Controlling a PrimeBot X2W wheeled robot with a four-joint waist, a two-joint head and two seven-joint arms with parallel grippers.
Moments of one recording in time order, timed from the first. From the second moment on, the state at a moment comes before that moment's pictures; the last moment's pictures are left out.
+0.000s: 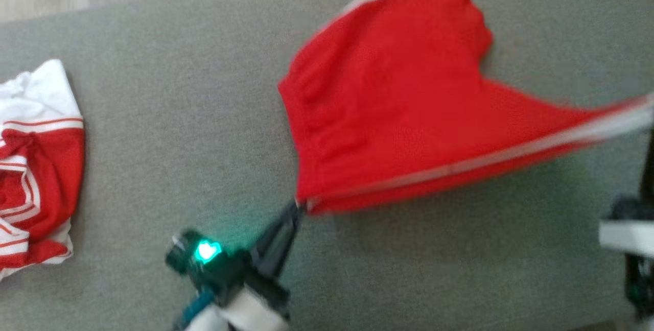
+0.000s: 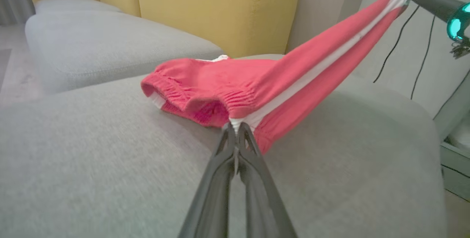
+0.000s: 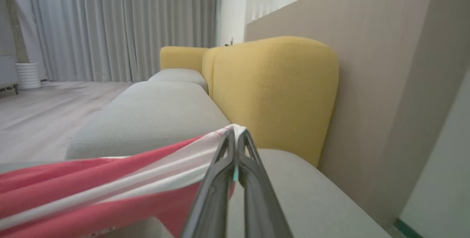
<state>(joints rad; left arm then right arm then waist) -0.19 0.22 -0.58 0.22 -0.22 -0.10 -0.26 -0.10 -0.11 -0.24 -0.01 0.09 0.13 -0.26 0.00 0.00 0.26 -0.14</state>
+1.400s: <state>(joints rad) -0.80 0.04 -0.65 0.69 -0.34 -0.11 -0.10 -0.85 -0.35 0.09 0.74 0.12 0.13 -0.09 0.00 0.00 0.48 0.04</state>
